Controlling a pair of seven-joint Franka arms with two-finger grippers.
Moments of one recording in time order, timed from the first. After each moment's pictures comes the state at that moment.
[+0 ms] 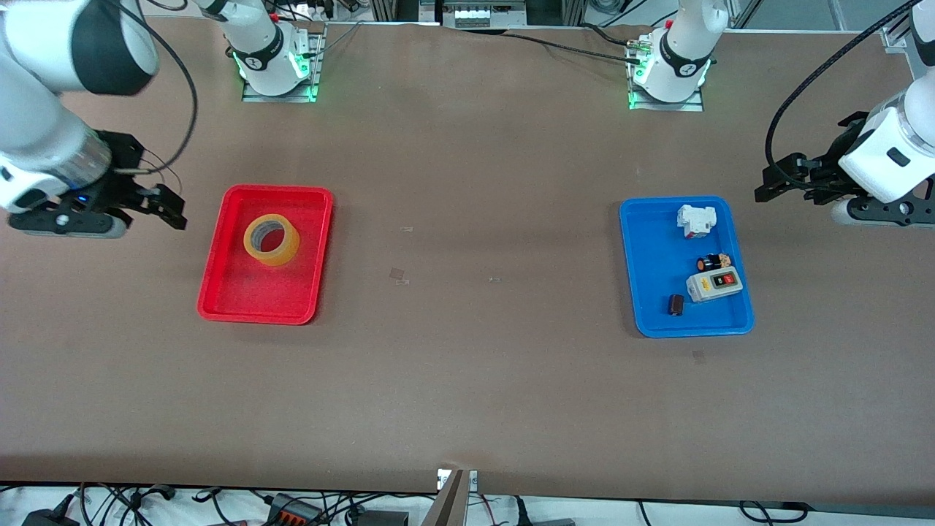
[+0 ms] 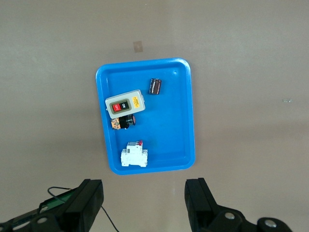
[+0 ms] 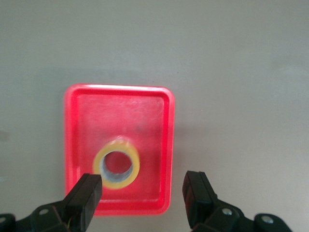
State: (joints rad) left arm 0.00 0.09 -0.06 -1.53 -0.02 1.51 -0.04; right arm -0.04 -0.01 0.11 -1.81 -0.08 1.84 0.10
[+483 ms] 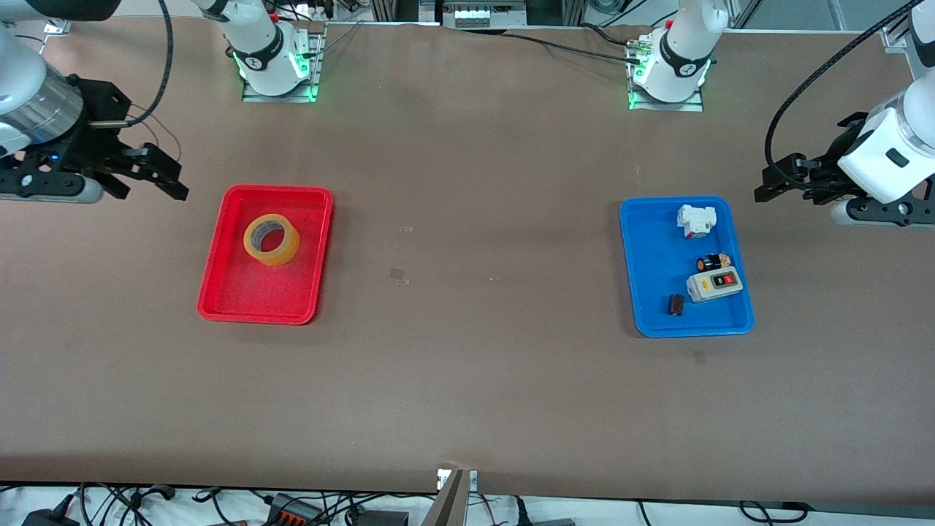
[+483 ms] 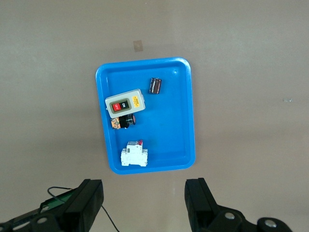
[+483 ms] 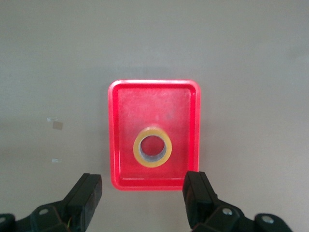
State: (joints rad) left arm 0.00 0.09 -0.06 -1.53 -0.02 1.51 -0.04; right arm 0.04 0.00 0.11 -1.65 -0.02 1.66 0.21
